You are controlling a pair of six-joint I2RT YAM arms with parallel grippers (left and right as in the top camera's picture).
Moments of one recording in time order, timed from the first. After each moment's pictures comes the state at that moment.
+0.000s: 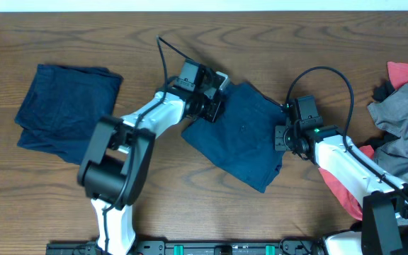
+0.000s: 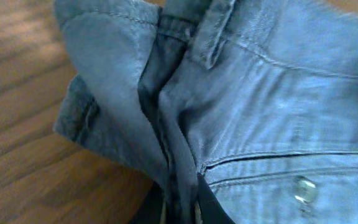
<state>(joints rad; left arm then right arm) -0.41 2.01 1.26 -0.30 0.49 0.01 0.25 1.55 0.77 -0.41 -0.01 0.28</state>
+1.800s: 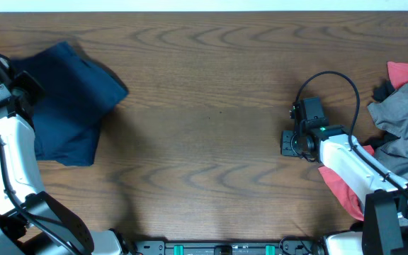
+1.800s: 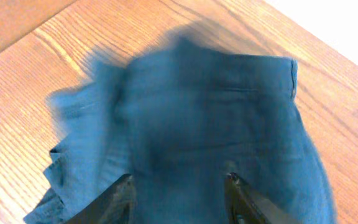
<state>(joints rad) 0.52 1.57 1.25 -0.46 -0.01 -0.20 0.20 1.55 0.77 -0.52 0.02 0.30</state>
